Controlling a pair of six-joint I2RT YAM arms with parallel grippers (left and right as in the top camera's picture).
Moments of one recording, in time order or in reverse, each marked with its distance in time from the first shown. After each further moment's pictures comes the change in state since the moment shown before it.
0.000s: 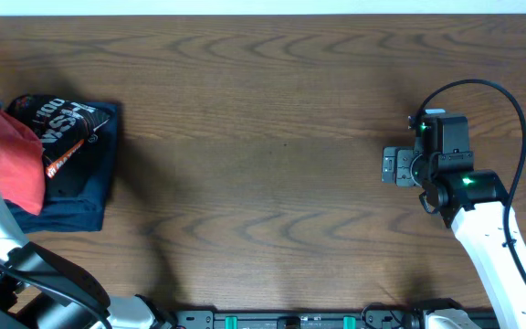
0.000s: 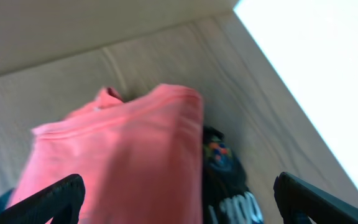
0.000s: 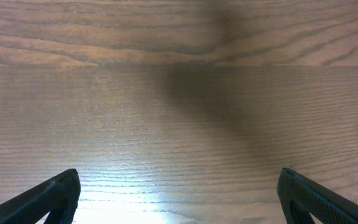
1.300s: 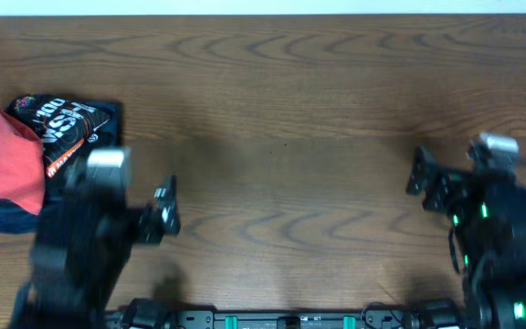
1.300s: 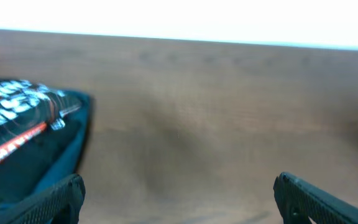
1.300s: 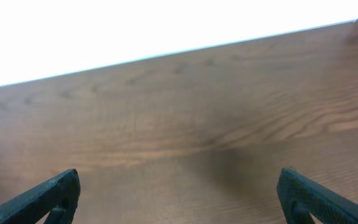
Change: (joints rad) left arm -0.922 -1.015 -0.309 -0.518 -0.119 0.260; right arm -0.006 -0.612 -0.096 0.064 -0.010 0.148
